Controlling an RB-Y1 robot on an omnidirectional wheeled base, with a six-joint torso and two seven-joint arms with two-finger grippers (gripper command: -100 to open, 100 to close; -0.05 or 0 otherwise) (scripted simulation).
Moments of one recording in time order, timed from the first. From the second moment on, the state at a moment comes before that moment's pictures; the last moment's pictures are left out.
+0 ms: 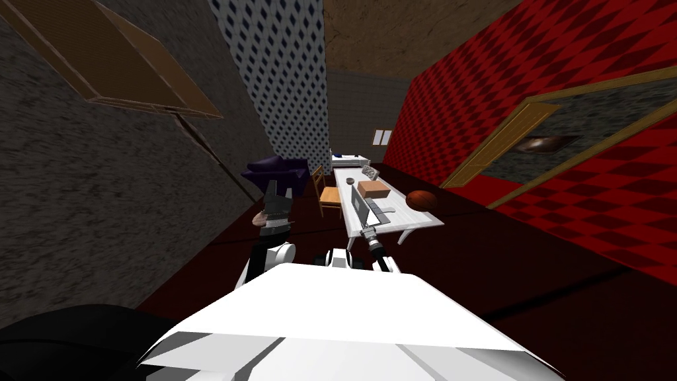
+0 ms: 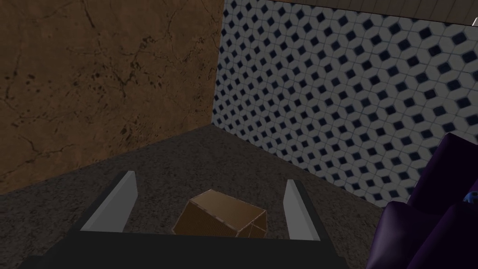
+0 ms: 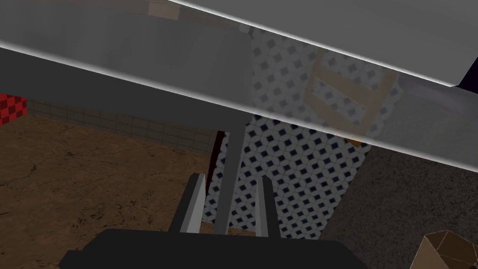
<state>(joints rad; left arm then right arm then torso) 0.52 -0.02 -0.05 -2.36 0.09 -0.39 -0.04 0.16 0.05 -0.18 -1.16 0.79 -0.66 1.18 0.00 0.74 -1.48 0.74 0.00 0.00</state>
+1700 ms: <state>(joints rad) 0.52 -0.02 -0.05 -2.36 0.09 -0.39 -0.04 0.07 0.05 -0.09 -0.94 0.52 -0.74 0.83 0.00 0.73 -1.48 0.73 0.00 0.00</state>
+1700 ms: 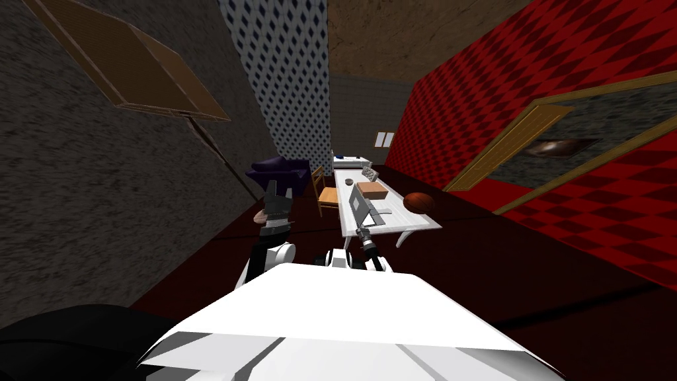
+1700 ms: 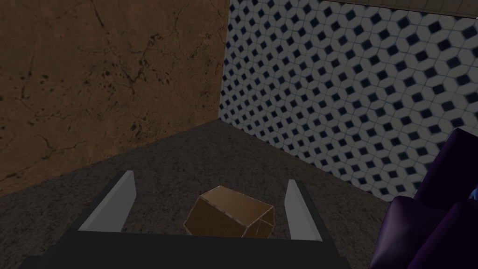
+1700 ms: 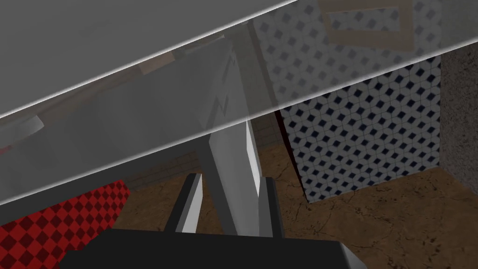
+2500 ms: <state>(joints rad) 0.52 -0.02 -0.05 -2.36 0.09 -0.39 -0.04 0.07 0.04 -0.06 -0.83 0.39 -0.85 0.65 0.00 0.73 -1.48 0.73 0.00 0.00</state>
